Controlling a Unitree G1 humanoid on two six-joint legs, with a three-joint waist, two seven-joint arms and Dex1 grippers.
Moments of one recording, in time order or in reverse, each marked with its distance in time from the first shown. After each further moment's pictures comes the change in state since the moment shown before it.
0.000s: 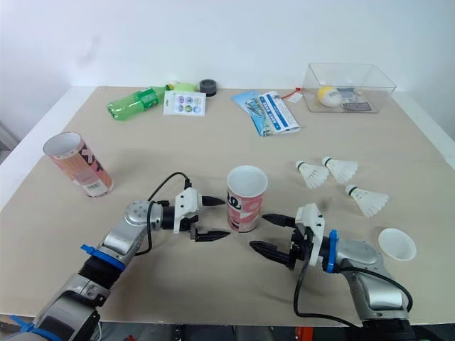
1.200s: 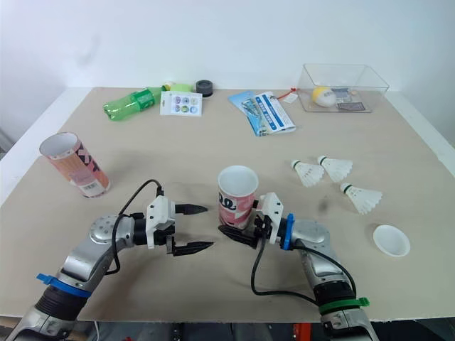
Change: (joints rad) left arm 0.225 0.146 0.077 -0.372 -0.151 0.158 0.029; right arm -0.263 0.199 0.183 0.327 -0.131 -0.280 -0.040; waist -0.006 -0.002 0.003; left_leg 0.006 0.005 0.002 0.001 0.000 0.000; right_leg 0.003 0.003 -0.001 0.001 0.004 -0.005
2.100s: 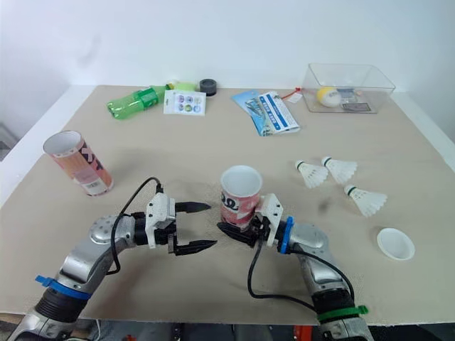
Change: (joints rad) left arm -0.037 -0.018 -0.016 -0.036 -0.047 0.034 0.000; right arm 0.115 -0.017 -0.092 -0.219 0.079 0.124 -0.147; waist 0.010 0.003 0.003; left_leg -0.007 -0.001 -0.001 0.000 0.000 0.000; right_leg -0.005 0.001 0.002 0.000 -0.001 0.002
